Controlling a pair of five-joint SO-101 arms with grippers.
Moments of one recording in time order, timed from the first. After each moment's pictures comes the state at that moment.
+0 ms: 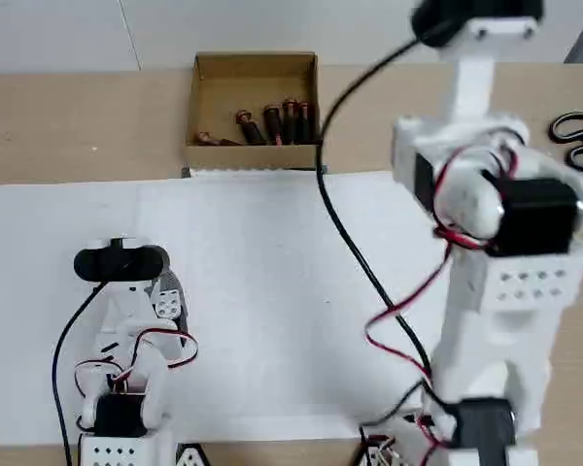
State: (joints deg) left arm -2.9 -103.0 96.5 49.9 8.6; right arm -6.4 -15.6 -32.8 97.2 -3.1
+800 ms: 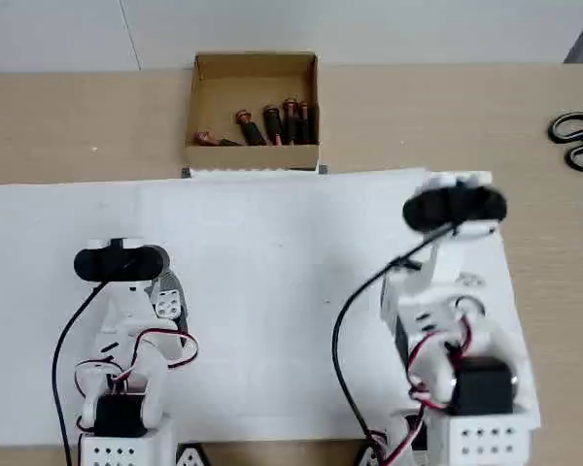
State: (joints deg) left arm -2.9 -103.0 96.5 49.9 8.6; right arm -6.0 -73.9 54.3 70.4 -6.5
